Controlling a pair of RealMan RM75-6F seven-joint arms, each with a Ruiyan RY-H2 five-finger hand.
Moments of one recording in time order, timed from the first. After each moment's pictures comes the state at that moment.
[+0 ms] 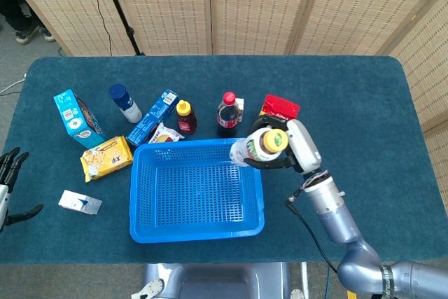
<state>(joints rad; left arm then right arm) -0.09 -1.05 -0.03 -1.62 1.52 1.49 -0.09 0.64 -1.33 0.43 -1.94 -1.26 1.16 0.32</state>
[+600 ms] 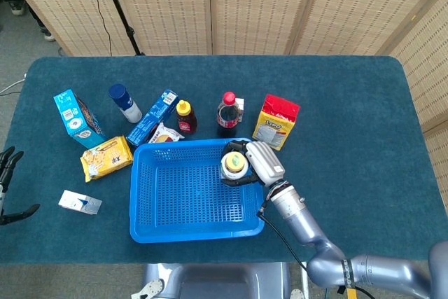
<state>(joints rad) -0.08 -1.04 -0.04 -1.61 1.50 1.49 -0.12 0.72 -1.57 0.28 -1.70 -1.21 1.11 0.13</state>
